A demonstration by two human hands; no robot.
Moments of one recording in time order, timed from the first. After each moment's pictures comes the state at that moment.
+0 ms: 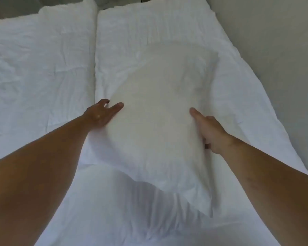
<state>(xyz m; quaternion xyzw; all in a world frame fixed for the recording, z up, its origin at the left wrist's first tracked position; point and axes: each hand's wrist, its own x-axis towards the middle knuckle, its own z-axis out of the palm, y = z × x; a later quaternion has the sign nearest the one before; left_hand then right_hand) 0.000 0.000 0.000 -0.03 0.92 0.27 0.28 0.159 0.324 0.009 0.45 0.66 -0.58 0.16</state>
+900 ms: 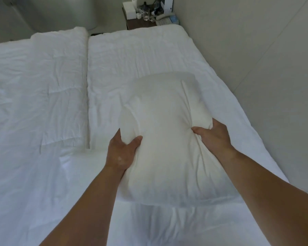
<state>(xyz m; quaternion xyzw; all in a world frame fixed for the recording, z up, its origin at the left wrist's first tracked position) 0.134 0.072 0.068 -0.08 0.84 0.50 0.16 0.197 0.325 0.080 0.38 0.75 -0.54 -0.05</state>
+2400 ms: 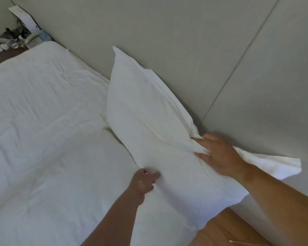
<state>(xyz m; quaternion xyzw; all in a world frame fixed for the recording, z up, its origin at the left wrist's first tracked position) 0.419 0.425 -0.002 -0.07 0.71 0.41 0.57 0.600 0.630 0.061 0.30 0.93 -0.23 0.02</state>
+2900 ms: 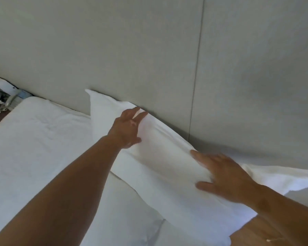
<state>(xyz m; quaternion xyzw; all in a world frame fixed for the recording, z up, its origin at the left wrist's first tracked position) 0.282 0.620 0.123 0.65 0.74 -0.12 0.11 0.627 0.610 0.070 0.40 0.88 -0.26 0.05</state>
